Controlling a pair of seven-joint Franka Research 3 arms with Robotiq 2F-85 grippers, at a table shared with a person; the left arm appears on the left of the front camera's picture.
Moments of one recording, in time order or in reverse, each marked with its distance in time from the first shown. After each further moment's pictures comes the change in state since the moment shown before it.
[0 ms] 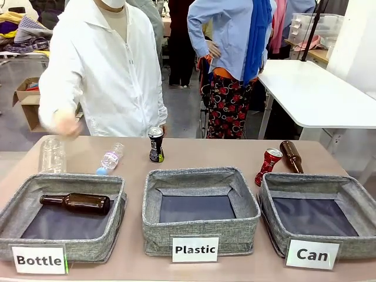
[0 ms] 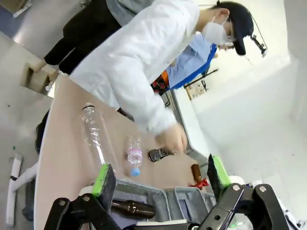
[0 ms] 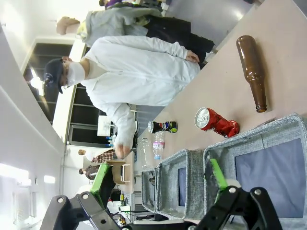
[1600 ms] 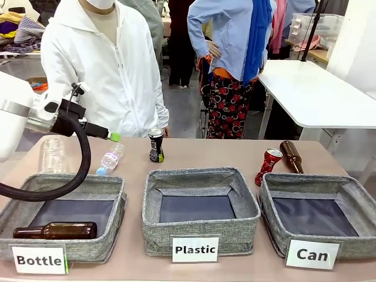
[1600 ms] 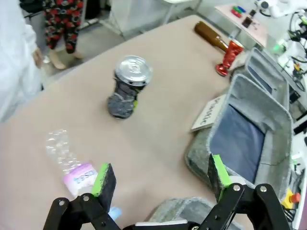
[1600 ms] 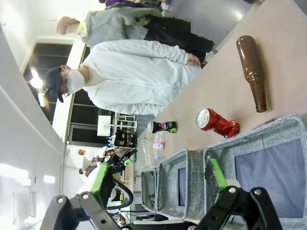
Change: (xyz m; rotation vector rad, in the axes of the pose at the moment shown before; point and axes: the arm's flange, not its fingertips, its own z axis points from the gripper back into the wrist) left arm -0.153 -0.074 -0.390 -0.179 0.703 -0.786; right arm 0.000 0.000 0.000 -0.001 0.001 0.001
